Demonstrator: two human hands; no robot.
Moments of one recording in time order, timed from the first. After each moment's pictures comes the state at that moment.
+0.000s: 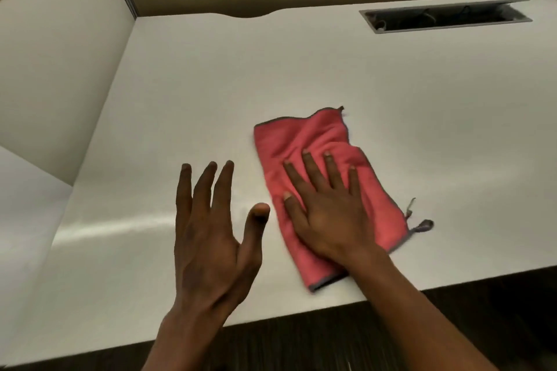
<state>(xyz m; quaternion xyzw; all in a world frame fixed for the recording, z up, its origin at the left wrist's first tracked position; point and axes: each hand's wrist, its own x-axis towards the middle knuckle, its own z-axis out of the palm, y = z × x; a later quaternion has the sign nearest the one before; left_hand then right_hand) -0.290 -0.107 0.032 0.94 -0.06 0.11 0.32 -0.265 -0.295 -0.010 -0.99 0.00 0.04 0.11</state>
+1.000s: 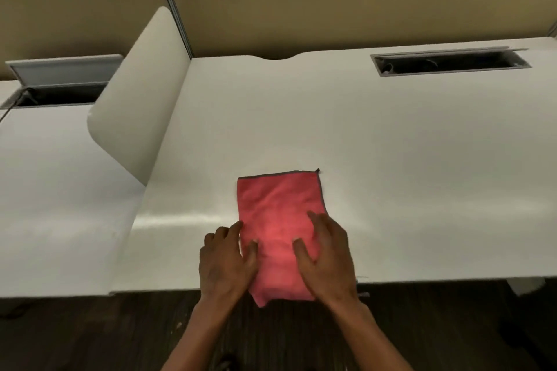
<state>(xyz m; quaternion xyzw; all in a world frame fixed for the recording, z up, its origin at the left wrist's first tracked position) -0.338 -0.100 0.034 0.97 0.07 -0.03 0.23 -0.357 -0.288 0.039 -0.91 0.09 0.02 0.41</state>
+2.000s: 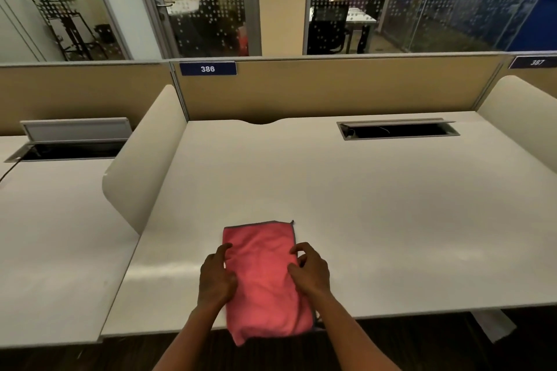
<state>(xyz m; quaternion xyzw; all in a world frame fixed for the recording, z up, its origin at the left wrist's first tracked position) -0.295 -0.110 0.050 0.92 0.11 -0.05 0.38 -0.308 -0.328 0.053 -0.86 0.17 0.07 0.48</state>
